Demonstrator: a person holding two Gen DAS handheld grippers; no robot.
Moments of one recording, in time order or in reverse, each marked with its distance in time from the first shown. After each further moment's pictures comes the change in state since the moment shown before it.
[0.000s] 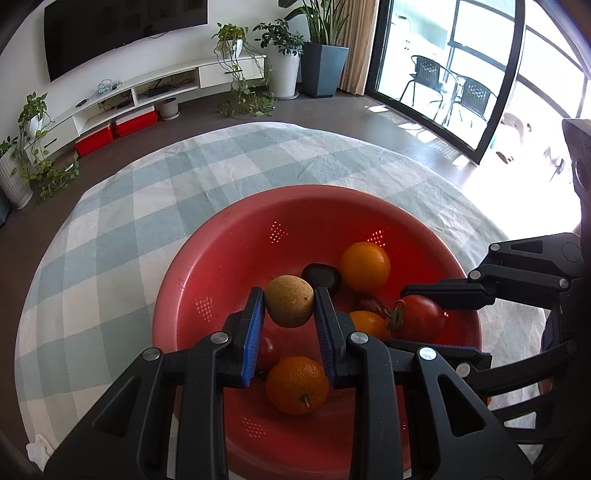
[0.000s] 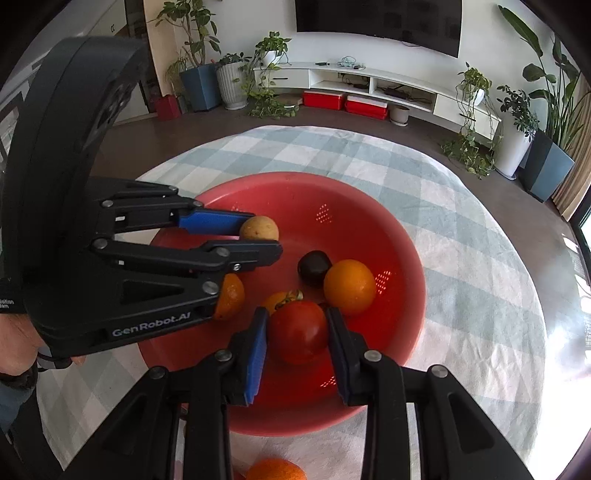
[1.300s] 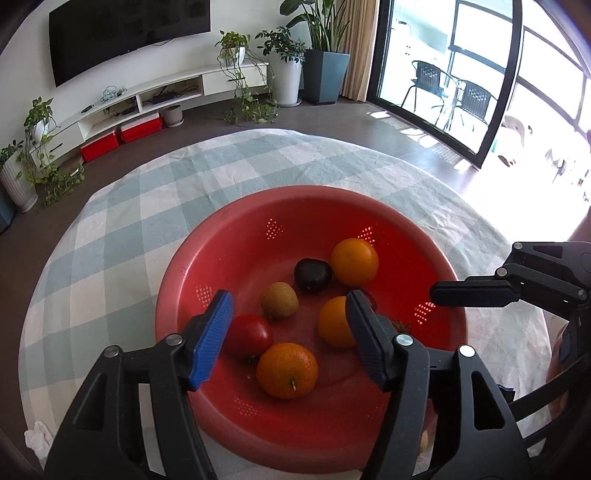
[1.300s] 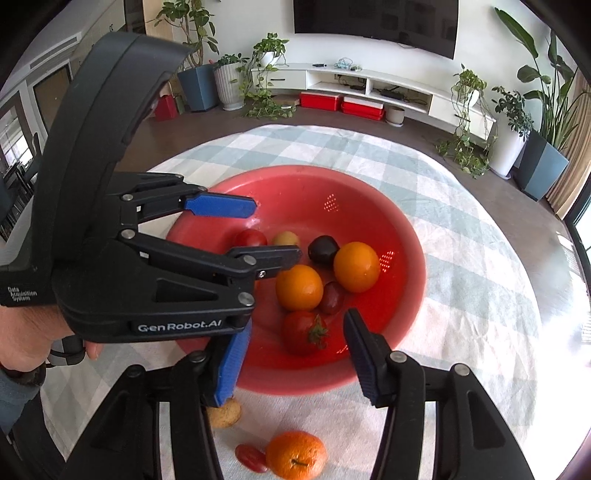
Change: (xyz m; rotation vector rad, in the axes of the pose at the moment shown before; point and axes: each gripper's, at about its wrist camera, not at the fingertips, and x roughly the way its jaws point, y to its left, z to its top) left arm -0.024 -0.009 -0.010 0.007 -0.046 0.018; right arm -0.030 0.019 -0.016 0.006 -0.038 -0.035
